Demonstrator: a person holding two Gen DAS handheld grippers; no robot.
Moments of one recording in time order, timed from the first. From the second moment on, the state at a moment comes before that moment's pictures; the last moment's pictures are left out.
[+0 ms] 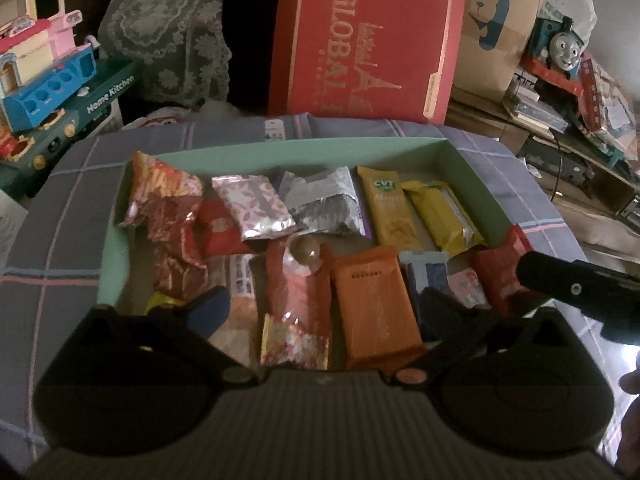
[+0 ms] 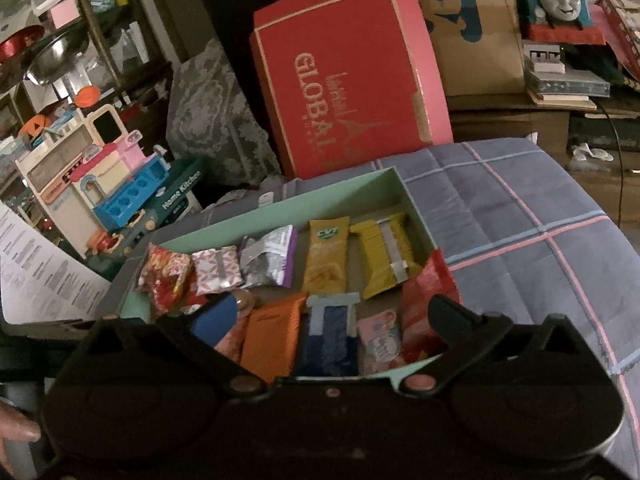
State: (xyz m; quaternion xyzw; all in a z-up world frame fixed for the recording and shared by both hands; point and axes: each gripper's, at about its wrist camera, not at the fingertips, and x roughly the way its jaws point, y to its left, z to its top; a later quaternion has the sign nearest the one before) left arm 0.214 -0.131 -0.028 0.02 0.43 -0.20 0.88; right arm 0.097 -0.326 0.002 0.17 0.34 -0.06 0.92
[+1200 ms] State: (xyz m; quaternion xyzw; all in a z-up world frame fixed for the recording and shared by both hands) left arm 0.102 -0.006 -0.043 -0.01 0.46 -0.12 0.88; right arm 0.029 -0.252 0.001 0.15 0.39 -0.01 0.91
